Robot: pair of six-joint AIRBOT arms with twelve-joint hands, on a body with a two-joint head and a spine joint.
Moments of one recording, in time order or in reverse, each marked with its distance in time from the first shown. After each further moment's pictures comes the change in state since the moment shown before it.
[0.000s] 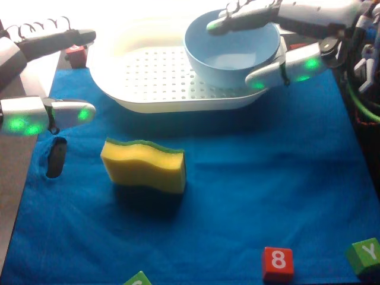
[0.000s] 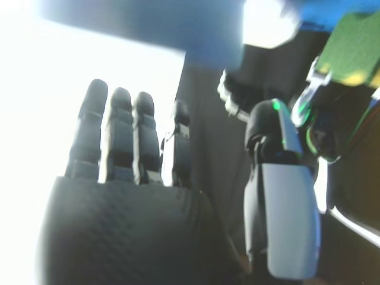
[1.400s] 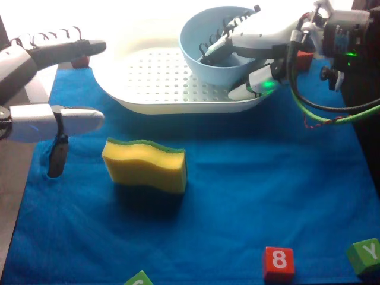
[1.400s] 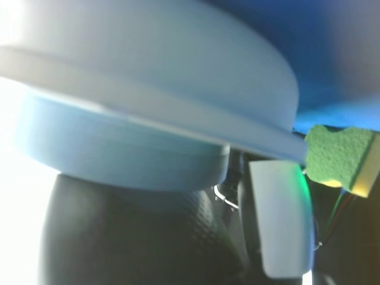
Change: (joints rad) left arm 0.000 -0.029 0.011 0.024 0.006 -0.033; right arm 0.071 -0.144 0.076 -0.348 -0.265 0.043
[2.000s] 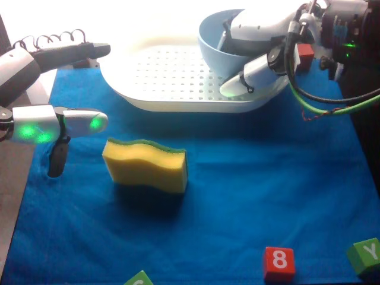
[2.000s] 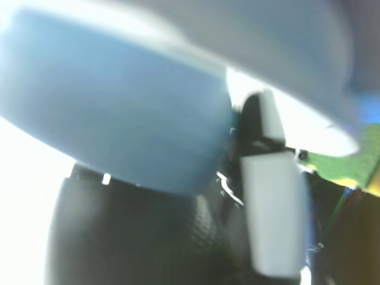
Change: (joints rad) left arm 0.000 -0.002 0.000 -0.003 -0.001 -0.007; right arm 0.032 -0.004 0.011 -0.033 -0.008 -0.008
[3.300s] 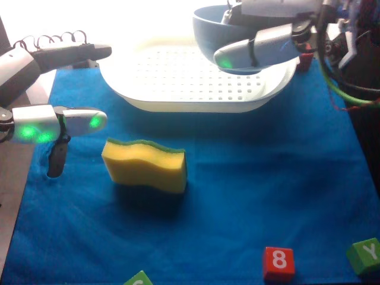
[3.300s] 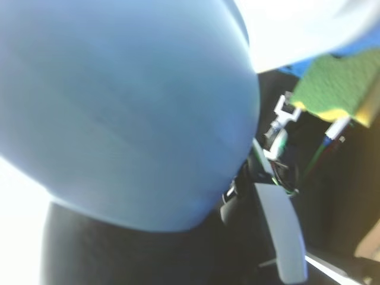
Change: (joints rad) left arm 0.007 -0.002 0.000 0.001 -0.023 -0.009; right arm 0.061 0.195 -0.222 0.084 0.255 -0.020
